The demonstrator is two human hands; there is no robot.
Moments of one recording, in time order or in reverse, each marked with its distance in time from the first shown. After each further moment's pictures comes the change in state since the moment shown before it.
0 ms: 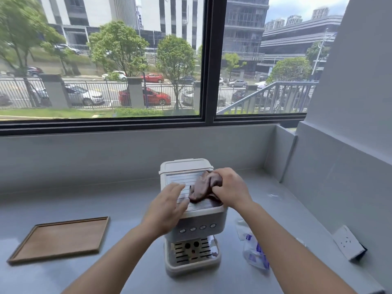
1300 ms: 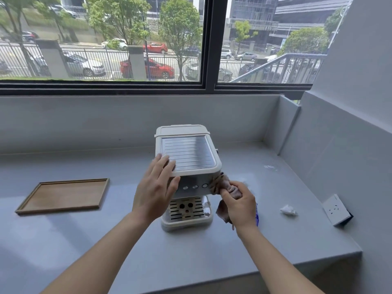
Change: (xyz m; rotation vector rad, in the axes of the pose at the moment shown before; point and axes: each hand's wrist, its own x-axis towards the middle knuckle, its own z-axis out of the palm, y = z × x) left_hand -0.055 -0.014 0.042 0.161 0.324 0.128; right_hand -0.128 0.068 0.056 0.620 0.325 0.334
